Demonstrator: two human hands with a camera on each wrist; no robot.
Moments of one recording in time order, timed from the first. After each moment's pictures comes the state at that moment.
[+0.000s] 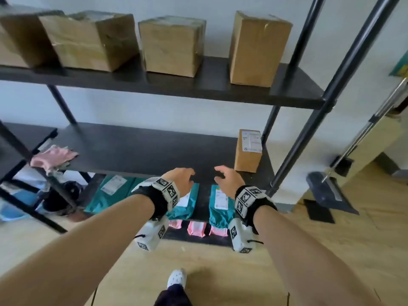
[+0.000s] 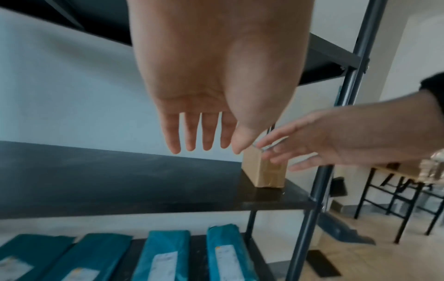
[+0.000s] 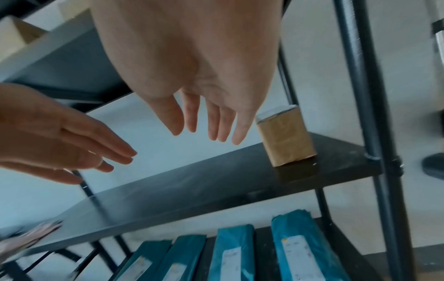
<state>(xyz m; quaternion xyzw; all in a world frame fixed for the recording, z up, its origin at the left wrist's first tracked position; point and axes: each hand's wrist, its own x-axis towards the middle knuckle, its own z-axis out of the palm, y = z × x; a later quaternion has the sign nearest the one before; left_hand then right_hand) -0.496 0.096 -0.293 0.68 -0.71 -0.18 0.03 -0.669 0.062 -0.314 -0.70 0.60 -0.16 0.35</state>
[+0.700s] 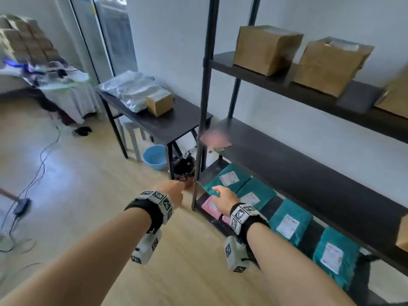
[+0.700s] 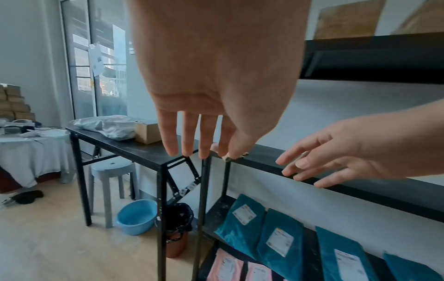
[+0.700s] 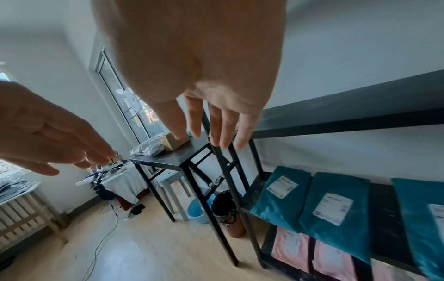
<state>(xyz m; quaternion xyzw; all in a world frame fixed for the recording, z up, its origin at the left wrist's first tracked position) -0.148 0.346 -0.314 0.88 -0.45 -0.16 -0.01 -0.278 0.222 -0.341 -0.83 0.39 0.04 0.38</state>
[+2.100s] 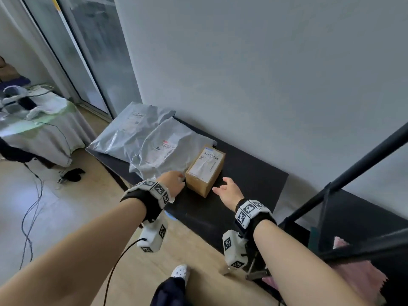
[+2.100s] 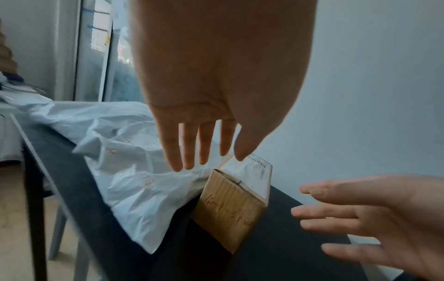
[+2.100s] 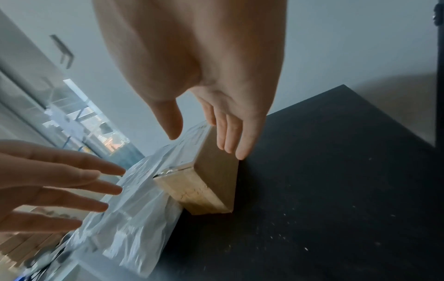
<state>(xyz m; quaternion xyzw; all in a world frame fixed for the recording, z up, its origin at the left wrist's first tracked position) 0.511 0.112 -0.332 0.87 -0.41 -0.27 0.05 0.350 0.009 -0.370 -0.68 0.50 -0.02 0.54</state>
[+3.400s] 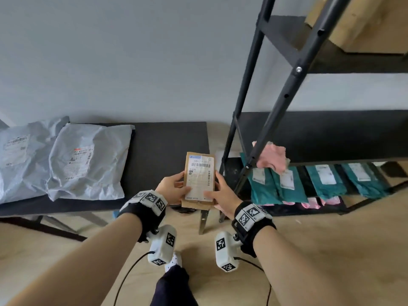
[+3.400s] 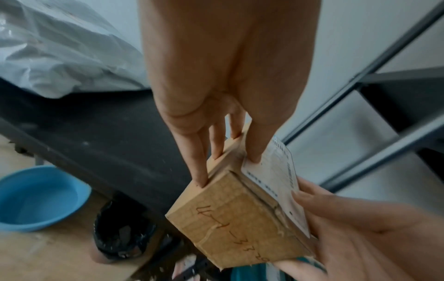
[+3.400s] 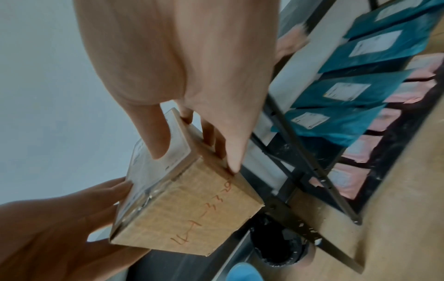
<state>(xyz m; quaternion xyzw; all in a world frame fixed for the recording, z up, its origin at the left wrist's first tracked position) 0.397 0.144 -0.363 0.65 -0.49 -0.55 0.18 0.222 0.151 -0.398 -0.39 0.55 -0.30 0.68</state>
